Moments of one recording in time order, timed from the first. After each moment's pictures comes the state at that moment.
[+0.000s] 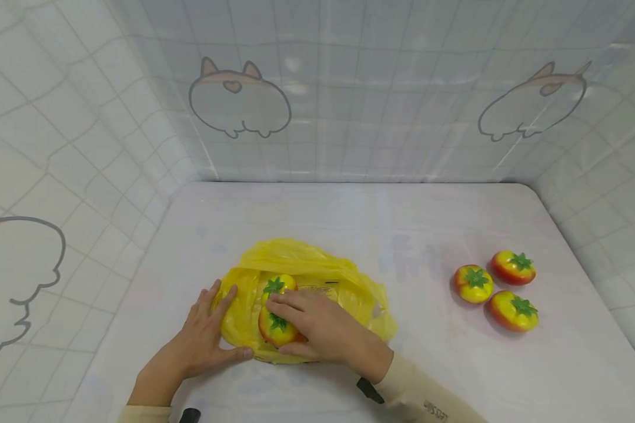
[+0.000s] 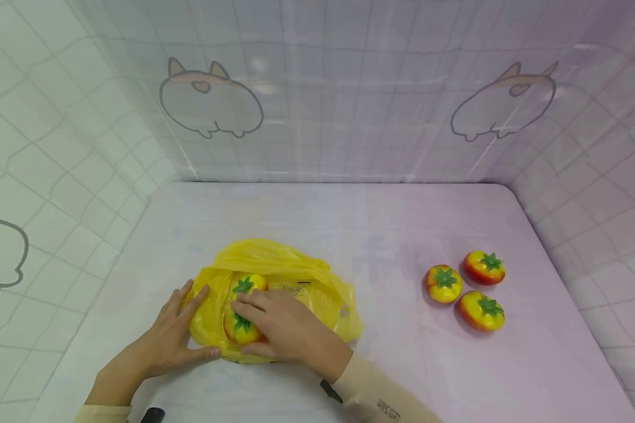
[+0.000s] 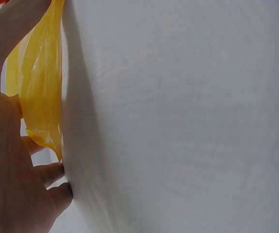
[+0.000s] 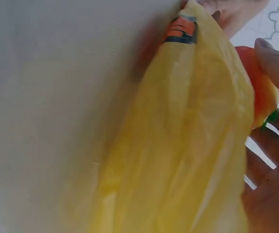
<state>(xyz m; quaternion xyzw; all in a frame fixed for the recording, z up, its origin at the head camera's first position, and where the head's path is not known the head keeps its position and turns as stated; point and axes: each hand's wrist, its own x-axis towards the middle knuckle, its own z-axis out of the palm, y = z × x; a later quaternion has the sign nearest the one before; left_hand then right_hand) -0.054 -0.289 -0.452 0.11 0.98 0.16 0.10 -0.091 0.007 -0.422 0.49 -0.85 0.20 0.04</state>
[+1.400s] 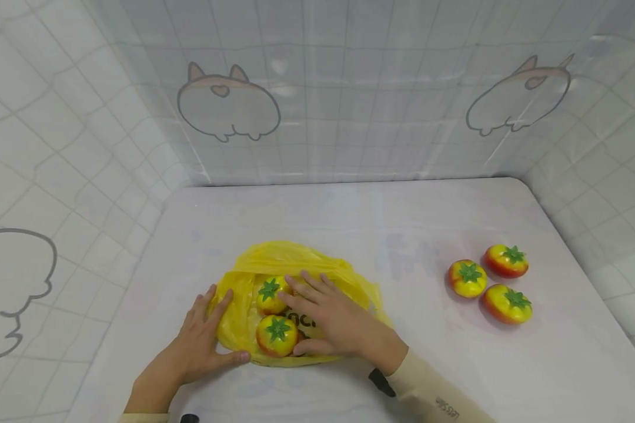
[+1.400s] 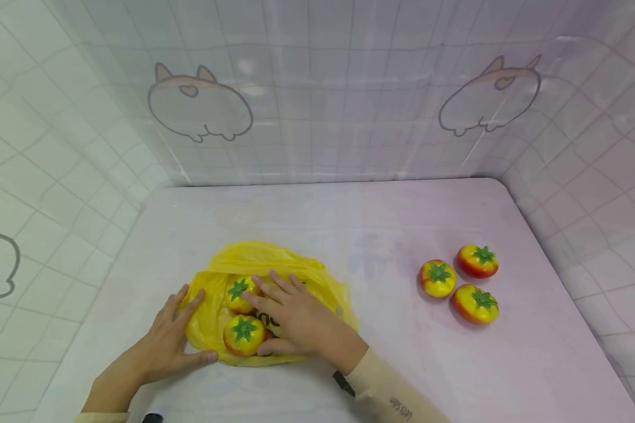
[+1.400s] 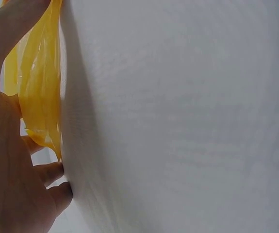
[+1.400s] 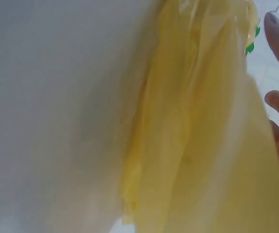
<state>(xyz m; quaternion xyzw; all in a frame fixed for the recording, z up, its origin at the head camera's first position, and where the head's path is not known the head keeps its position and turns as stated) -0.055 -0.285 -0.458 0.12 0.98 0.14 0.09 -0.102 0.041 -0.435 0.47 -0.86 0.21 -0.03</state>
